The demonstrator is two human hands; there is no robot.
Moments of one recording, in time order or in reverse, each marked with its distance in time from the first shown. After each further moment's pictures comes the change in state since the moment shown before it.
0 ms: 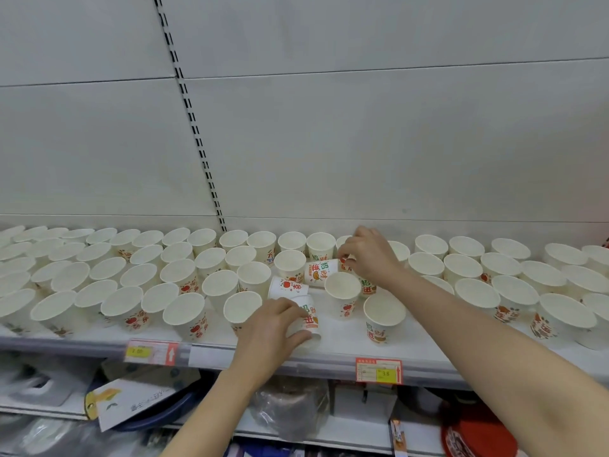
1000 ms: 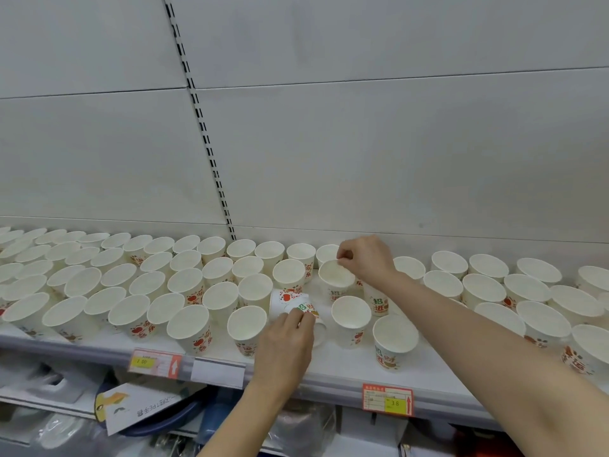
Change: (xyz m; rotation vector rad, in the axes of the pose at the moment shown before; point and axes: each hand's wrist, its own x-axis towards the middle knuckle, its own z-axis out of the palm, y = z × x) left_hand 0.017 0.022 0.019 0.325 0.215 0.027; right_hand 0.038 -0.004 0.008 0.196 -0.028 0.255
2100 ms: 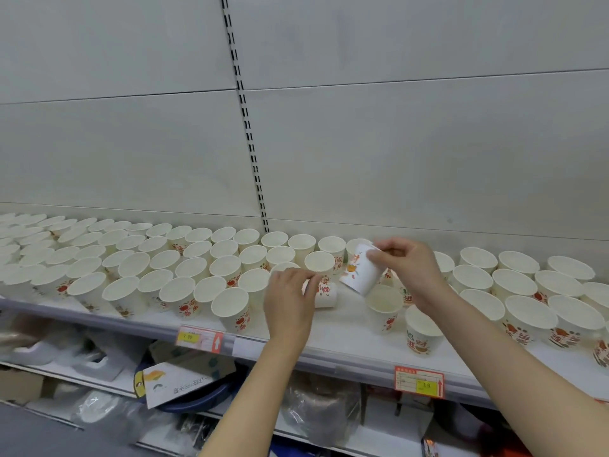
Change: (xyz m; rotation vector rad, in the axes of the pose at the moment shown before) left_hand 0.014 -0.038 -0.031 -0.376 0.189 -0.471; right_hand -0.085 -0.078 -0.058 1.101 0.082 0.319
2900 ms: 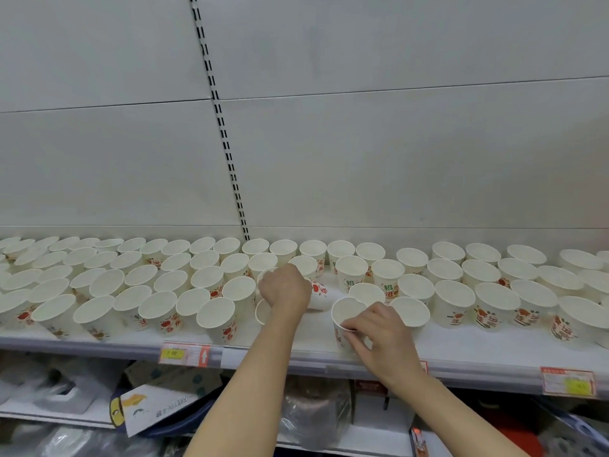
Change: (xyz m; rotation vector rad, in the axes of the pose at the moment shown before) left_hand 0.052 0.017 0.029 0.527 -0.523 -0.248; right_hand -0.082 0.087 0.015 -0.883 0.085 -0.713
